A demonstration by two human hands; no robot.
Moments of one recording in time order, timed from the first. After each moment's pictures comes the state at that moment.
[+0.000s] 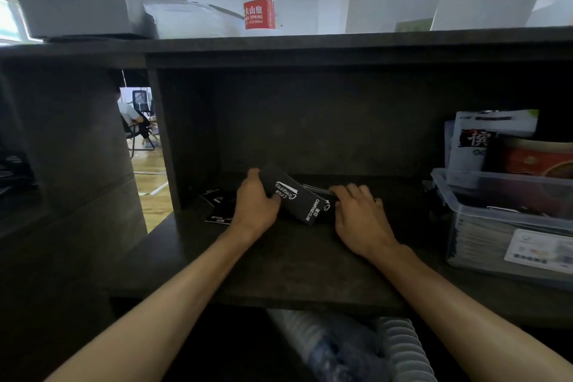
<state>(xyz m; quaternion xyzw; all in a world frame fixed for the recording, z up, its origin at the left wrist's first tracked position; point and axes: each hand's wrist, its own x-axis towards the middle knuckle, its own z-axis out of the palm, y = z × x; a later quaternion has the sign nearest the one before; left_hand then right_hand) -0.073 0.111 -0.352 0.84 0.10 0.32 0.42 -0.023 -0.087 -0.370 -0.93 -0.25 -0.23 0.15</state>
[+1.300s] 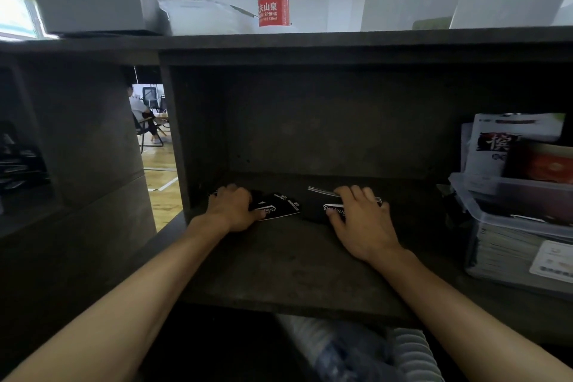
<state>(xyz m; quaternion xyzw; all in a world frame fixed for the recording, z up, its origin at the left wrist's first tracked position) -0.072 0.183 -0.350 0.98 0.16 0.11 0.05 -0.021 -0.069 -0.372 -0.93 -0.24 -0.23 0.14</state>
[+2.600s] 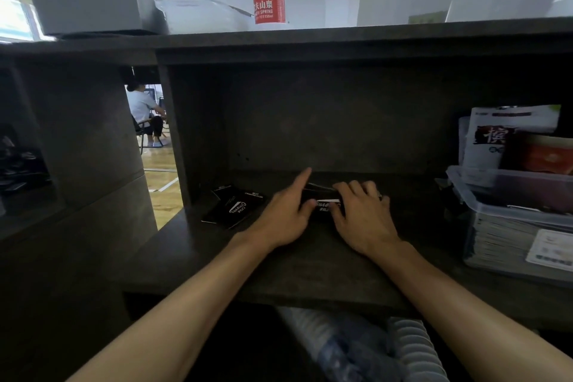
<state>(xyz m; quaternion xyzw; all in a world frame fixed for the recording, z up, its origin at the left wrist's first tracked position) -0.085 0.096 -0.358 0.93 -0.06 0.18 0.33 -0.026 -0.070 -0.369 -0.93 -0.24 -0.23 0.14</state>
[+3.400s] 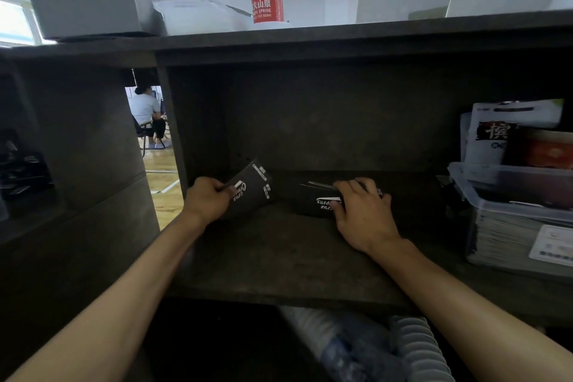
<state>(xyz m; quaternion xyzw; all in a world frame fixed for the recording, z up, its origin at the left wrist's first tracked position) -0.095 0.208 -0.349 0.86 0.24 0.26 0.38 -0.026 -0.071 -0.371 -0.93 -0.23 -0.24 0.14</state>
